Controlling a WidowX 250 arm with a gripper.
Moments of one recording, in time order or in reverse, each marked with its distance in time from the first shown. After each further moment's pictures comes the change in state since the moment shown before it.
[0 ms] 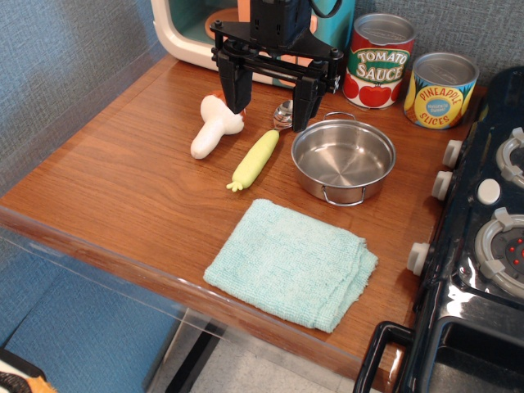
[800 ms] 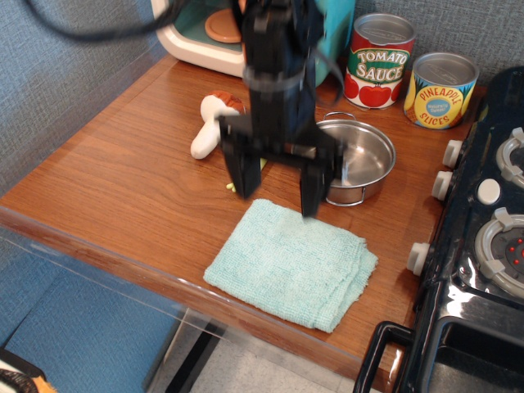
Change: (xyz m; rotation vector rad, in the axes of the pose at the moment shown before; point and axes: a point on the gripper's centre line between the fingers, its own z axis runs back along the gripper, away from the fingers) arm -0.061 -0.039 -0.039 -0.127 0.000 -0.029
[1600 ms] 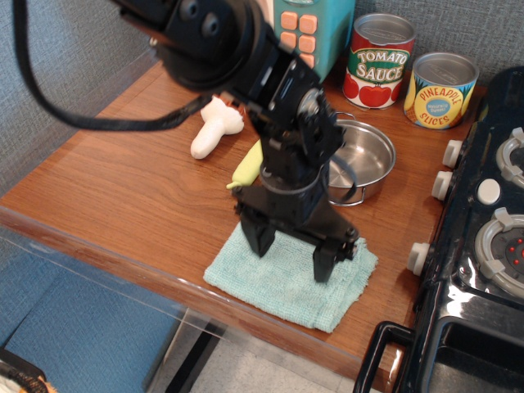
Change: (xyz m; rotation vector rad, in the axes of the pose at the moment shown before) arm -0.002 -0.011 -0.045 0.077 -0.131 -0.048
